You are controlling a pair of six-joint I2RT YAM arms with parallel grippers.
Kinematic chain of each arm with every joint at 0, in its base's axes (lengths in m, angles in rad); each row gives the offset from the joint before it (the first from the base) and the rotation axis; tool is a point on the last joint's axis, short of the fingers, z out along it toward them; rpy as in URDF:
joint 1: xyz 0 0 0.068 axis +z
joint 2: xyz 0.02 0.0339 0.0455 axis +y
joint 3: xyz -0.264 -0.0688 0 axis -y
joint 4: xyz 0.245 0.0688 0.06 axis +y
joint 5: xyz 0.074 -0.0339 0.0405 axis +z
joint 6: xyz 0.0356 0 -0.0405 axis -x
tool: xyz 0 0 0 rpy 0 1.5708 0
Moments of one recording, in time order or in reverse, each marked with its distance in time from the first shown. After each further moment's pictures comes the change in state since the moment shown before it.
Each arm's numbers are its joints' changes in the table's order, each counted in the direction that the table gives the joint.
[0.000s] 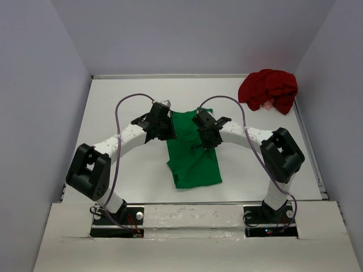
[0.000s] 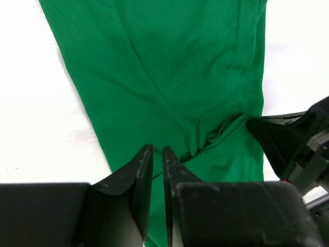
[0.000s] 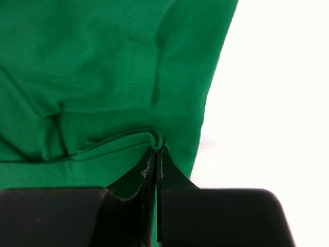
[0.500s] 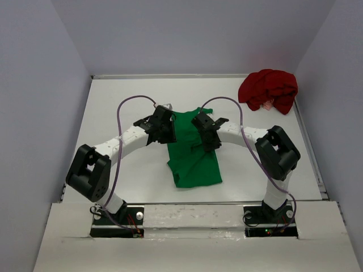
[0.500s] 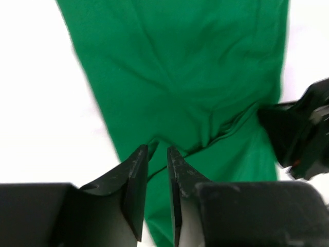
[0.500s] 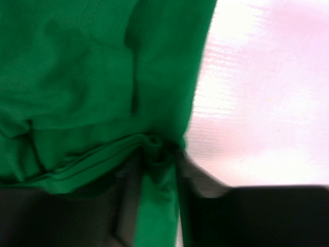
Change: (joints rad) left arm -0.028 -0.006 -0.009 0.043 0.056 0.002; right arm 0.002 0.051 -0.009 0.003 -0.053 -0.062
